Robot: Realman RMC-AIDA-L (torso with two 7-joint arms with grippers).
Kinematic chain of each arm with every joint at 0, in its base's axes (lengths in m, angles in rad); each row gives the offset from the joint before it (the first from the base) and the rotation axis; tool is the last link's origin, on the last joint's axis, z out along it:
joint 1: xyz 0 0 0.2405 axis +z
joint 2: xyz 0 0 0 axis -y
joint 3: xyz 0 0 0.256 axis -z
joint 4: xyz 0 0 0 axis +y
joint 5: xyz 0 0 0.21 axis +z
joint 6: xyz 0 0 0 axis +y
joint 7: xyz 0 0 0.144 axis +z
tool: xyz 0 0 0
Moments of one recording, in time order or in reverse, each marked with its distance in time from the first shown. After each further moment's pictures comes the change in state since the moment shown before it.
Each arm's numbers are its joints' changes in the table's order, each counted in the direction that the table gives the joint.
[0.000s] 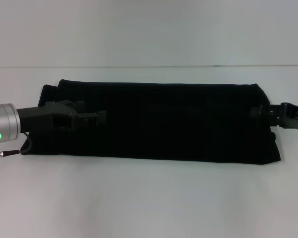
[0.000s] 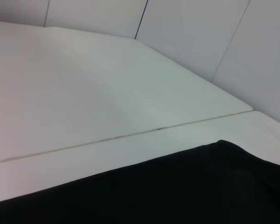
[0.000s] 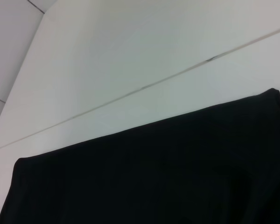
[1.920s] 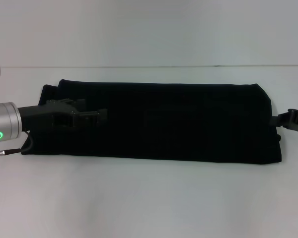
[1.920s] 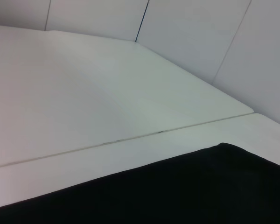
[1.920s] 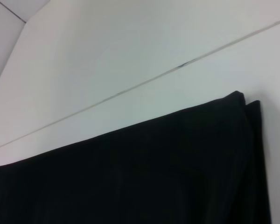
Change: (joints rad) left arm -0.005 0.005 0.006 0.000 -0.002 -0.007 0.008; right arm -0.036 -0.003 0.003 0.016 0.023 0.064 -0.051
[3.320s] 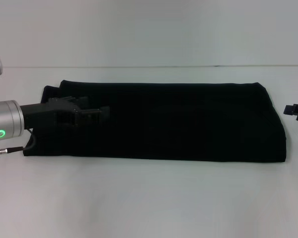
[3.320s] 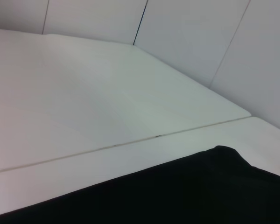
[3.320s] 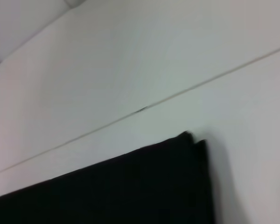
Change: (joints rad) left arm -0.006 0.004 0.000 0.000 -0.010 0.001 0.000; right arm -0.069 -0.012 -0.014 -0.095 0.044 0.053 -0.025
